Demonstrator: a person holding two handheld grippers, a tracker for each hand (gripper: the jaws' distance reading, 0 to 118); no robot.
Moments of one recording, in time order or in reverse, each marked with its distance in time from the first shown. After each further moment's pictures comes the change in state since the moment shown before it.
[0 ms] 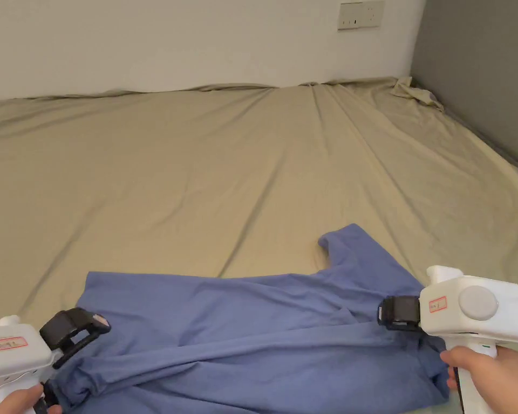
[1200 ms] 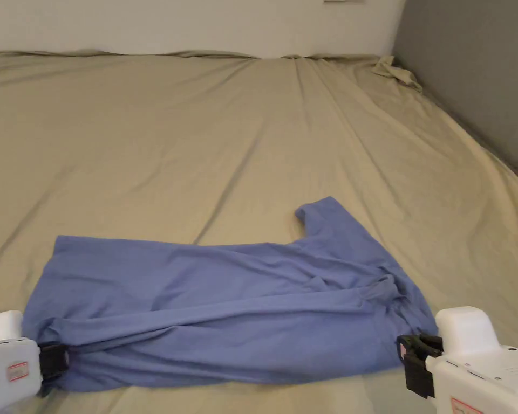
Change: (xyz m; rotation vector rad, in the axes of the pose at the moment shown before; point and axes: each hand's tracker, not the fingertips) left arm -0.019 -0.083 -0.015 0.023 0.204 -0.532; right arm -0.025 -0.134 0.113 0.226 0.015 0.350
